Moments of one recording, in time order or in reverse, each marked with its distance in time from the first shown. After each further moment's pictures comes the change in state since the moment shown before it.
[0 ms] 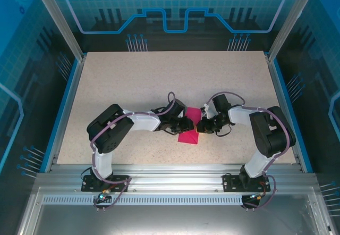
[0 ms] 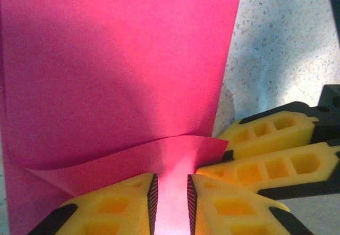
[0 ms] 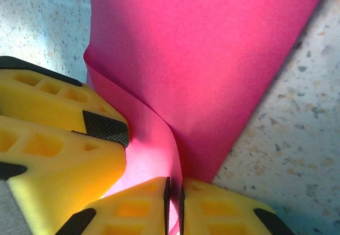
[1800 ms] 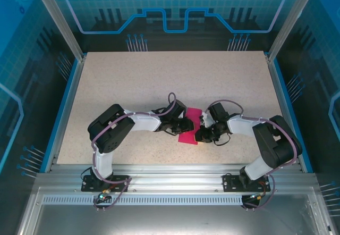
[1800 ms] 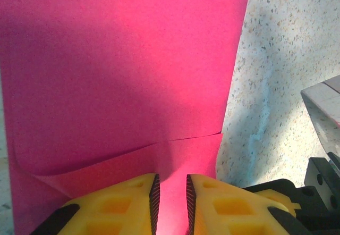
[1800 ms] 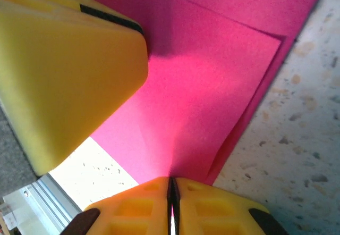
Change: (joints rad) left arm -0.005 0.008 -0.001 0.007 -0.014 0.000; right arm 0.121 -0.130 -0.138 0.032 0.066 0.173
